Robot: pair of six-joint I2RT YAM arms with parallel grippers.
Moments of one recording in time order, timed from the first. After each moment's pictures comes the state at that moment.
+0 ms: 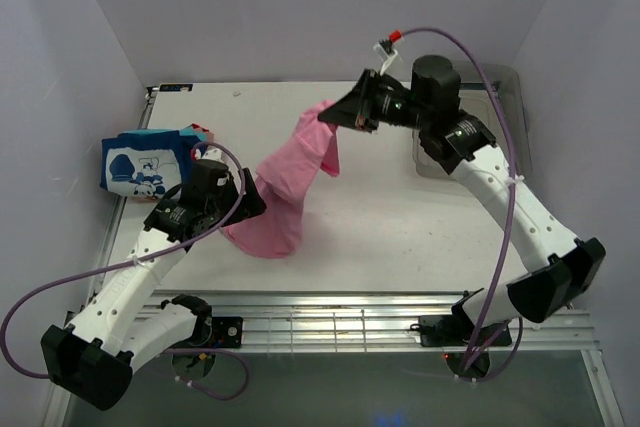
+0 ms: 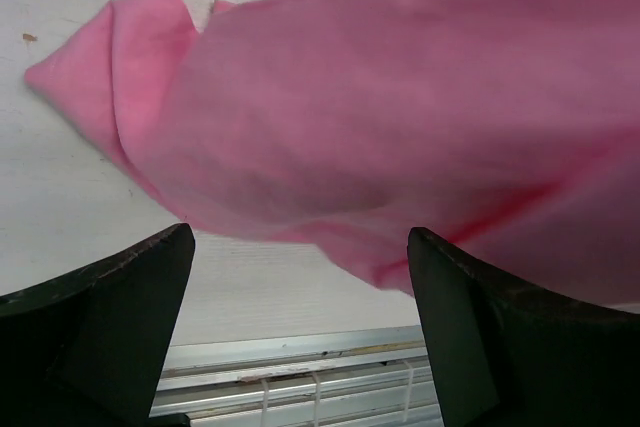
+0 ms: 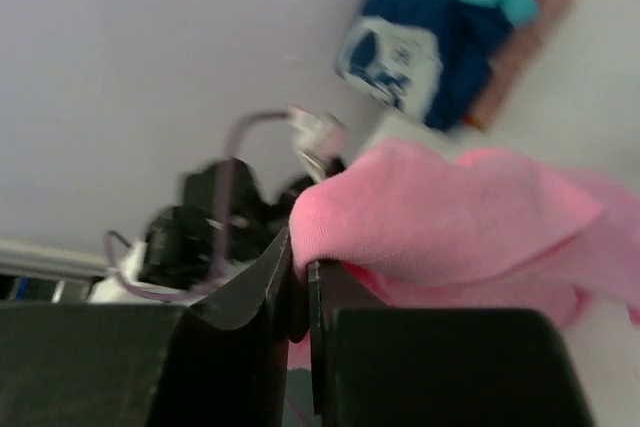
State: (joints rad) left arm -0.42 0.95 0.87 -0.73 -0.08 -0.62; right arm 0.57 1.53 1.74 -0.17 -0.69 0.90
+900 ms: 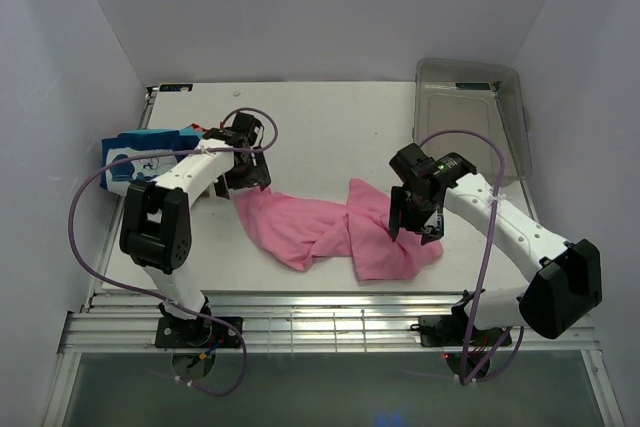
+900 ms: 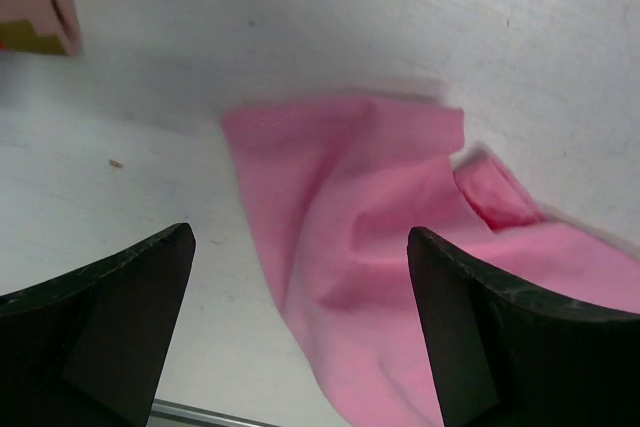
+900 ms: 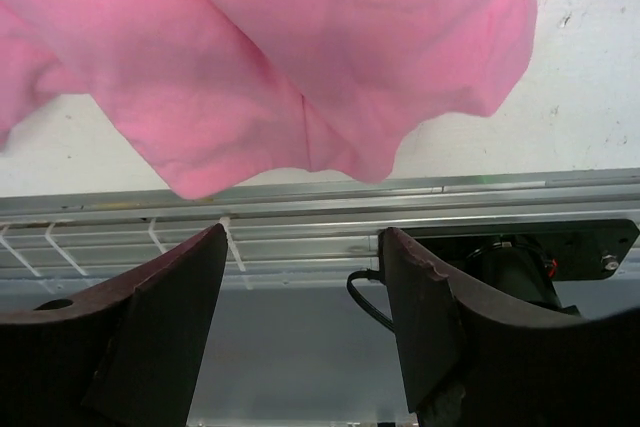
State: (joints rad) left arm -0.34 1.74 1.29 -0.83 -0.24 -0.55; right arm 0.60 1.34 1.15 -1.24 0.04 0.67
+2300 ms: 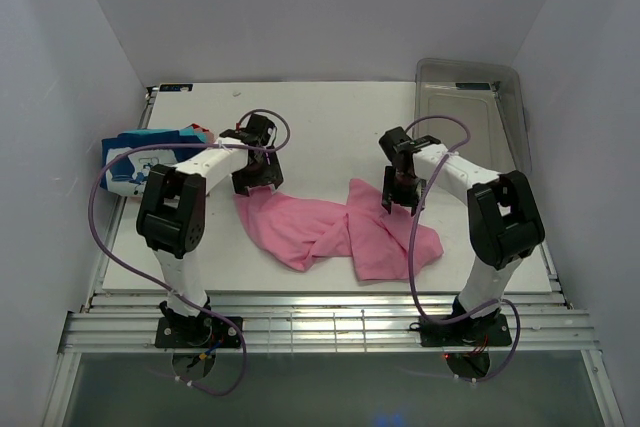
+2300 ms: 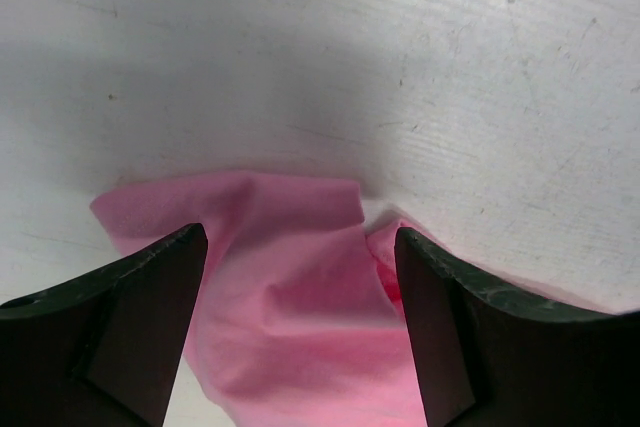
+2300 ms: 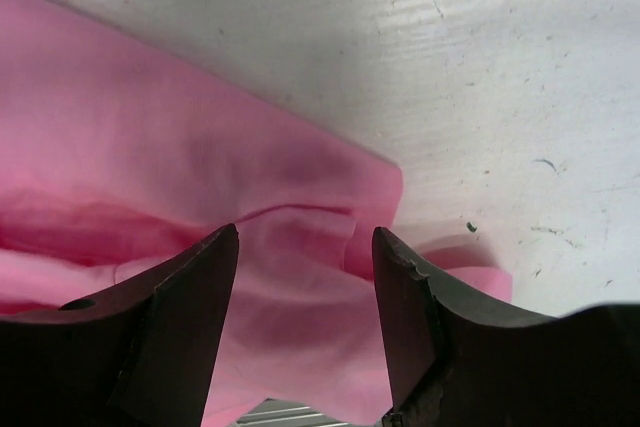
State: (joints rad) left arm -0.35 1.88 1.34 -0.70 -0.18 -0.57; right arm 0.46 1.76 1.23 -0.89 0.16 0.55
